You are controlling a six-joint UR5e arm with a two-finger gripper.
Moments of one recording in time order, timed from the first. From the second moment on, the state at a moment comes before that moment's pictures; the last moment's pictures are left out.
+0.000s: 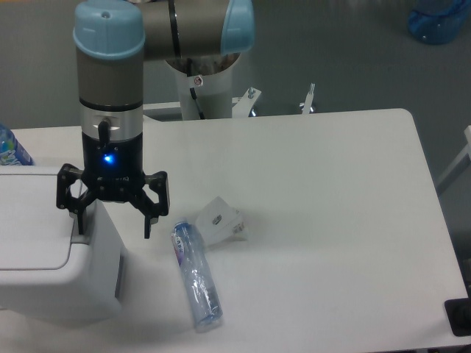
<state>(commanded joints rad) 2.14 -1.81 -1.48 -0.89 1.39 0.09</state>
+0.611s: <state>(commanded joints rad) 2.14 -1.81 -1.49 -0.89 1.39 0.10</state>
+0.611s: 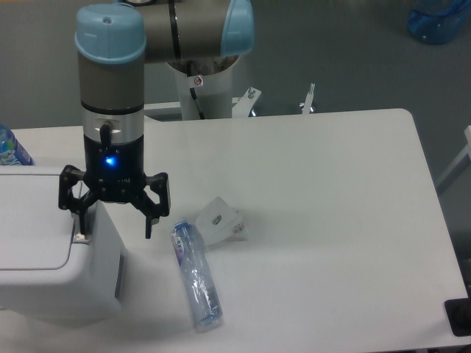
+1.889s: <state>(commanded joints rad) 2.30 -1.76 -1.44 -0.98 1.70 0.52</state>
